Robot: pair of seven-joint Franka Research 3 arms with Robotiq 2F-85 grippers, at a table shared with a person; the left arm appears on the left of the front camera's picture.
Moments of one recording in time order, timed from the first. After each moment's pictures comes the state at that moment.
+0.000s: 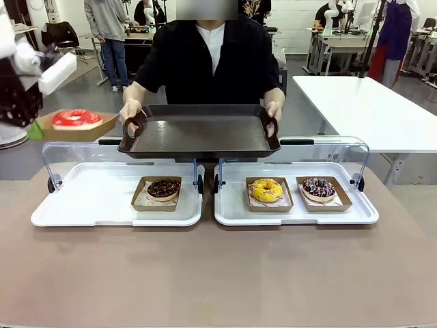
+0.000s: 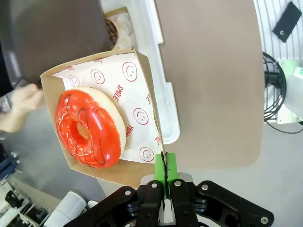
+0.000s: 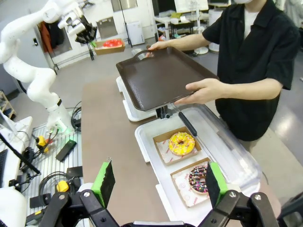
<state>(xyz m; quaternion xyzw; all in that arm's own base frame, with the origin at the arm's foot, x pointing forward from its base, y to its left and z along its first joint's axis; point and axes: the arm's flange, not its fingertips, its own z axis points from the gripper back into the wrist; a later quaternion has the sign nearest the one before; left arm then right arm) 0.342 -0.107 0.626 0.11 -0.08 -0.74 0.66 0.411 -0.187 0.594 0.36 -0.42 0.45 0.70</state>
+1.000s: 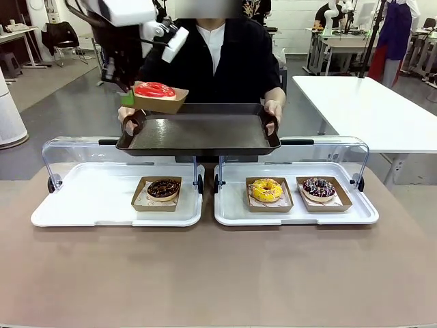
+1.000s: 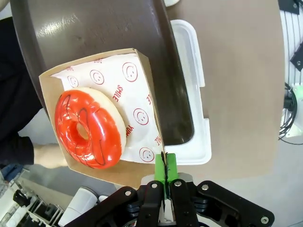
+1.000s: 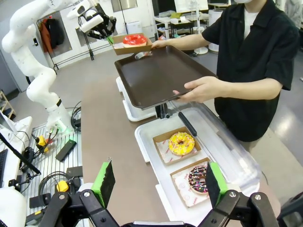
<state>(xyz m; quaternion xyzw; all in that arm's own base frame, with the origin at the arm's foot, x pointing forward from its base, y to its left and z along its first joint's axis) 0.427 -0.276 0.645 0.14 -0.05 -0.74 0.65 0.411 -0.187 0.595 0.36 -0.42 0.45 0.70</state>
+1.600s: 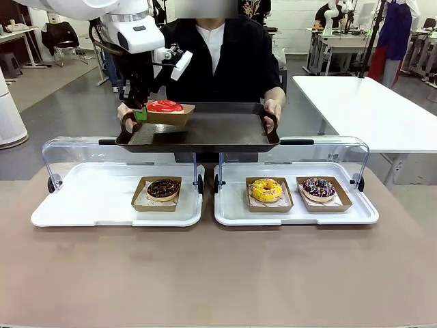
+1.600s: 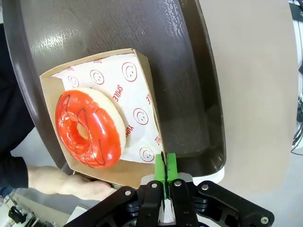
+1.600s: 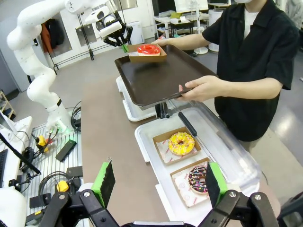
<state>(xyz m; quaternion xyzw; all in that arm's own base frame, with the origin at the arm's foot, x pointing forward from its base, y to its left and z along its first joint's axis) 0.481 -0.263 0.603 0.09 -0.06 -0.76 0.65 0.411 -0.187 0.595 0.36 -0.42 0.45 0.70</state>
